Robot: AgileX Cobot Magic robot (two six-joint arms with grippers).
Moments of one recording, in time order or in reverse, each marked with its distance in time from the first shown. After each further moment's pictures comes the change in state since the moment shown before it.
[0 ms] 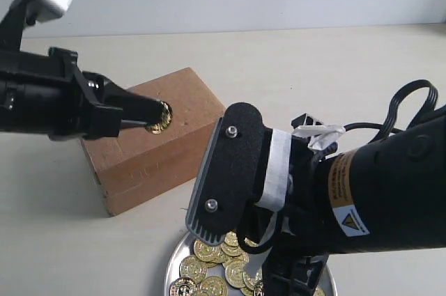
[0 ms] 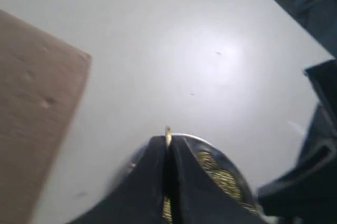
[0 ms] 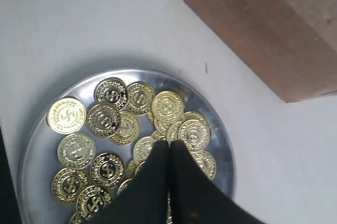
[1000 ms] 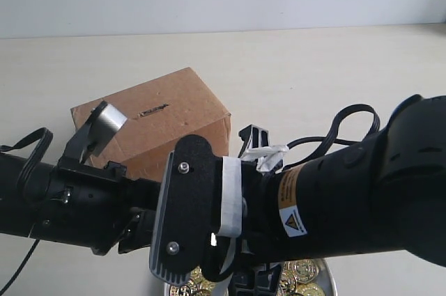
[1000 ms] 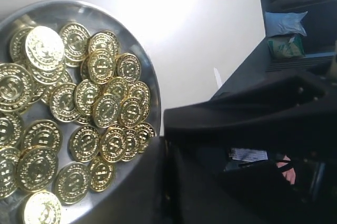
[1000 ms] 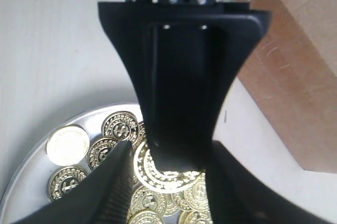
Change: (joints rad) left arm -0.119 0.214 0.217 -0.429 0.189 -0.018; right arm 0.000 0.130 0.000 0.194 -0.174 -0.354
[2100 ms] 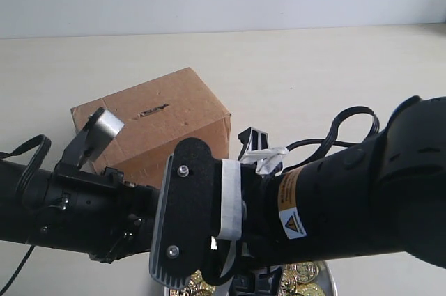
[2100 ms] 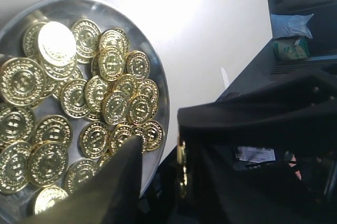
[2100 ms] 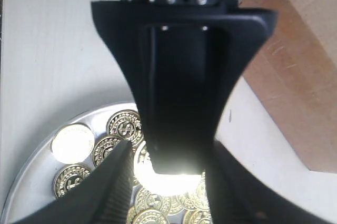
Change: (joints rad) left arm 0.005 0.000 0.024 -0.014 -0.017 0.014; right arm 0.000 0.000 0.000 0.013 0.007 -0.012
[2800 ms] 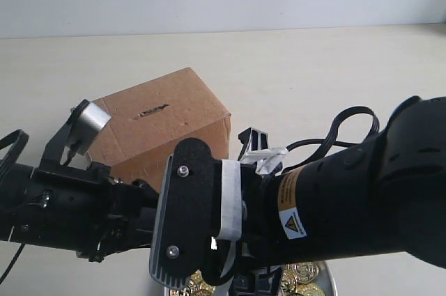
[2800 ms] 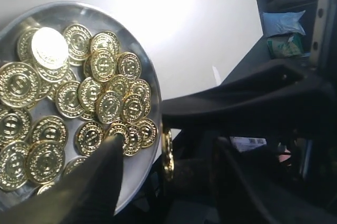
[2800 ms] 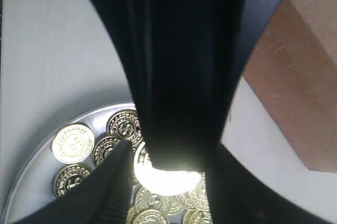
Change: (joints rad) left arm 0.044 -0.052 0.010 0.050 0.040 0.000; right arm 0.000 0.000 0.000 0.000 0.000 0.000
